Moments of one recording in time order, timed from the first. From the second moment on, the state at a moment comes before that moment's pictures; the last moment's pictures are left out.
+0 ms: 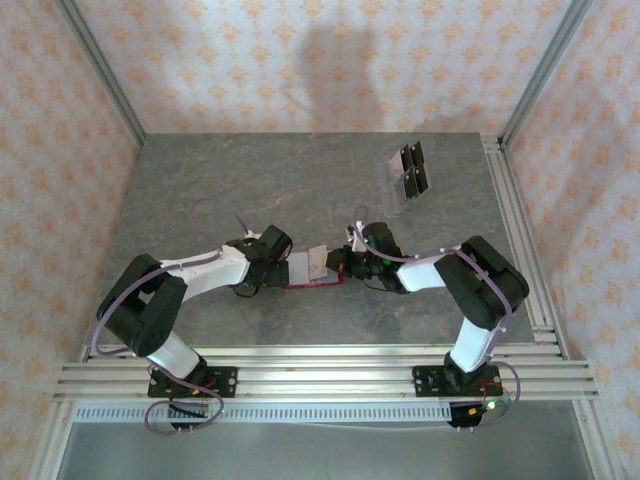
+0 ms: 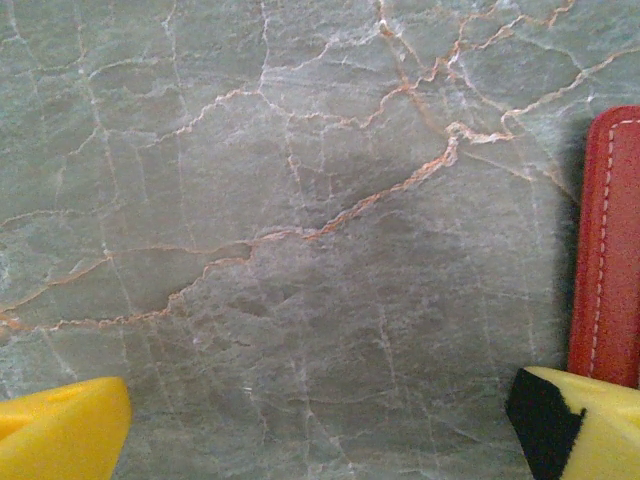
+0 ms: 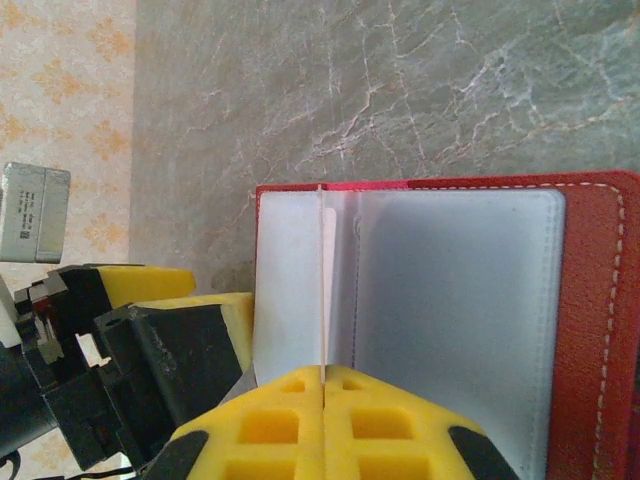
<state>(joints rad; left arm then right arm) -0.55 1.58 0.81 -0.56 -0.29 -0.67 0.59 1.75 0.64 0.52 -0.54 0.91</state>
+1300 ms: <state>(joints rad) -0.55 1.58 0.80 -0.55 -0.29 -0.67 0.61 1.84 0.62 0.63 -0.58 0.94</state>
